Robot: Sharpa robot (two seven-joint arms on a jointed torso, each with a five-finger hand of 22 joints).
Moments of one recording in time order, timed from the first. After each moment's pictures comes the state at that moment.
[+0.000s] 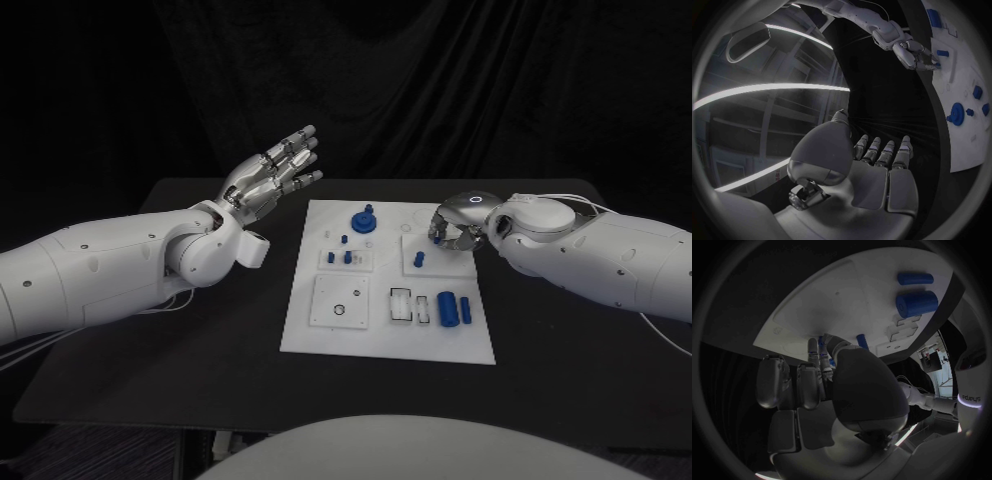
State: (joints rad) left arm 1.23 -0.86 -0.21 1.39 -0.12 0.00 0.67; left_hand 1.29 0.16 -0.22 0.29 0.47 0.16 -0.05 0.04 0.03 0.05 0.08 0.17 0.03 0.05 0.19 0.02 0.01 0.16 0.08 0.29 0.06 0.13; right arm 1.23 -0.59 -0.25 1.07 -1.70 -0.20 0.07; right_hand 1.46 -0.11 0.36 0.17 0.25 1.01 0.08 0.13 0.18 1.04 0.05 0.21 0.27 1.47 -0.03 1.44 1.31 0.05 1.43 0.08 1.33 1.31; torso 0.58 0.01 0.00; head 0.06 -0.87
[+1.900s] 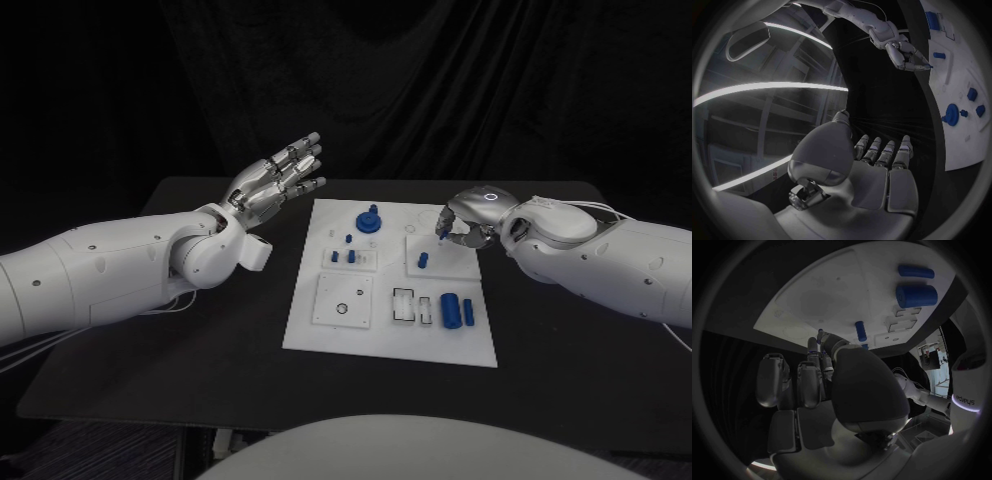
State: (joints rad) left arm 1.21 -0.86 -0.21 1.38 -0.12 0.02 0.66; left_hand 1.30 0.18 -0.22 0.29 0.49 0.16 -0.05 0.04 0.03 0.05 0.10 0.17 0.03 0.05 0.20 0.02 0.01 0.16 0.09 0.30 0.06 0.13; right arm 1.24 -0.66 -0.24 1.15 -1.69 -0.33 0.06; right_hand 1.47 -0.10 0.38 0.11 0.25 1.10 0.08 0.18 0.26 1.12 0.04 0.20 0.24 1.46 -0.04 1.42 1.30 0.05 1.42 0.07 1.32 1.31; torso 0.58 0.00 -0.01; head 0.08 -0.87
